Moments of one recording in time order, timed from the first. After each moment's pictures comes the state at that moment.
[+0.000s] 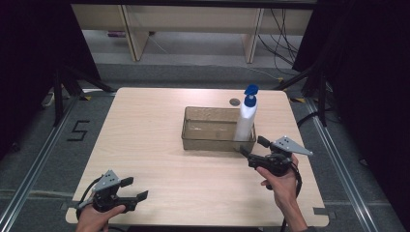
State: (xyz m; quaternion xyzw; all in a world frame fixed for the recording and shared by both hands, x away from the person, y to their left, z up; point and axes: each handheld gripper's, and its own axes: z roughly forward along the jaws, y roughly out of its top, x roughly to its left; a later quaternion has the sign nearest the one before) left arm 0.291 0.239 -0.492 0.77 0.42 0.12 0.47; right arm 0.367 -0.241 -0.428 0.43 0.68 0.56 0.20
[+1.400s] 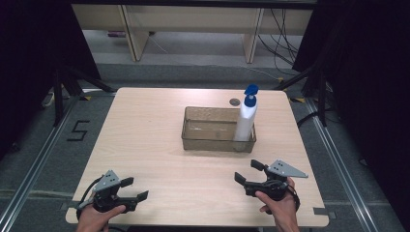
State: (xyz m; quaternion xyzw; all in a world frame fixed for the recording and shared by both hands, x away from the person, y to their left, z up) left arm 0.291 0.238 -0.493 0.77 0.42 0.12 0.47; right arm 0.319 -0.235 -0.465 0.39 0.71 0.56 0.14
